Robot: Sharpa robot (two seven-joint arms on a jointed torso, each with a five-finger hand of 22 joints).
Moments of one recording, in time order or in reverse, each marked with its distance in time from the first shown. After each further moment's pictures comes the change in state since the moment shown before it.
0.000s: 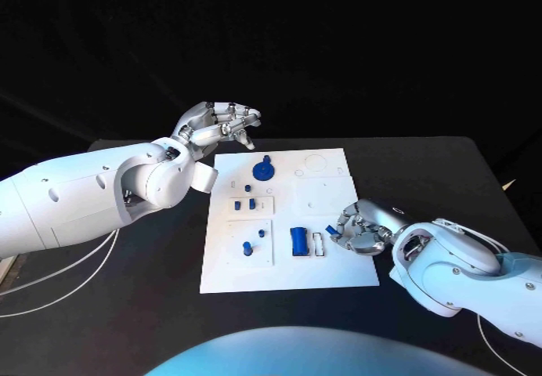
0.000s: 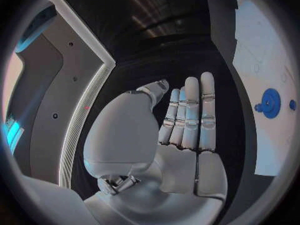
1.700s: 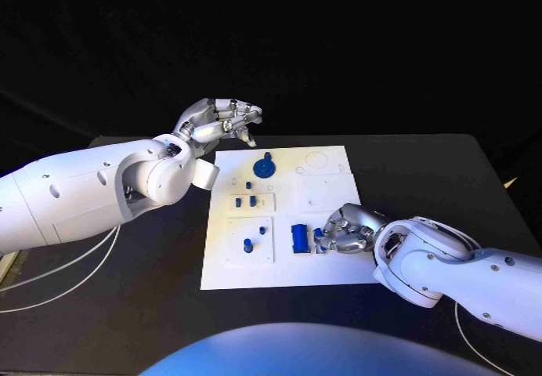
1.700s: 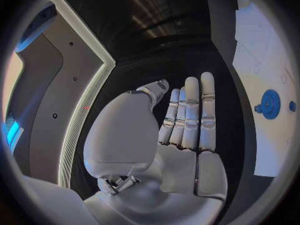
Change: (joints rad) left arm 0.000 0.000 0.000 0.002 0.000 0.003 -0.004; left_hand 0.000 0.000 0.000 0.000 0.000 -0.004 -0.004 0.000 0.001 0.000 0.000 0.000 -0.001 0.000 0.000 0.000 0.001 0.000 0.000 0.000 0.000 0.000; right arm -0.018 0.099 -0.001 -0.085 0.140 0.057 0.006; right_hand -0.169 -0.022 0.017 0.002 0.007 0.029 -0.015 -0.005 0.001 0.007 -0.007 0.008 -0.001 0.004 -0.004 0.000 0.000 0.000 0.000 0.000 0.000 -0.001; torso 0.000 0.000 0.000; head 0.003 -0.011
